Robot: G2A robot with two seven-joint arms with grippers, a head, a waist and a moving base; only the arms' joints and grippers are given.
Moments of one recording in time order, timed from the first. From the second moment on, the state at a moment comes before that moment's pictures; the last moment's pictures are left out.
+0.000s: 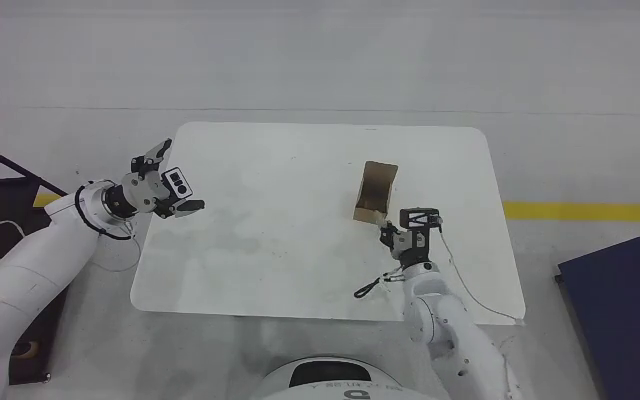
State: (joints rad) left arm 0.91 -0.56 -0.69 -1.14 -1.69 0.37 -1.45; right arm -1.75 -1.29 1.20 -1.91 -1.21 0.30 0.11
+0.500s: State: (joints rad) left arm 0.91 -0.56 -0.69 -1.14 -1.69 0.37 -1.45; right arm -1.66 -1.31 1.27 -1.77 -1.06 0.44 0.21
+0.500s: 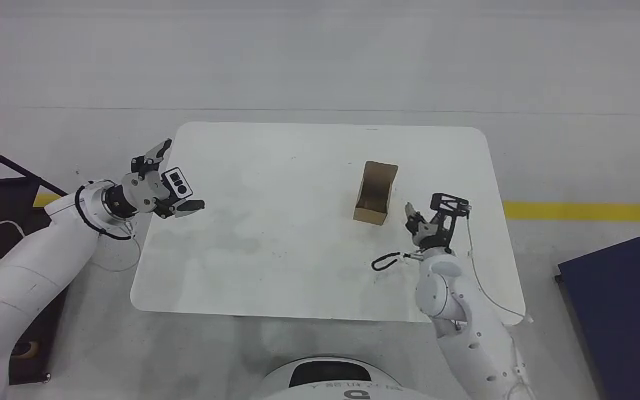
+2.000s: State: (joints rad) left arm 0.91 -0.56 -0.69 -1.14 -1.69 0.37 -1.45; right arm -1.46 -1.35 1.15 -1.60 -1.01 0.39 0.28
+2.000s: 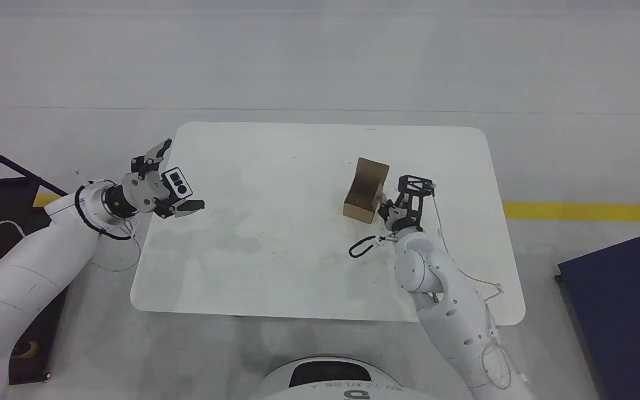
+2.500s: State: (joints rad) left arm 0.91 -0.56 -0.69 -1.14 -1.69 0.37 -1.45; right arm -1.43 -1.36 1.15 -1.63 -1.02 0.39 0.30
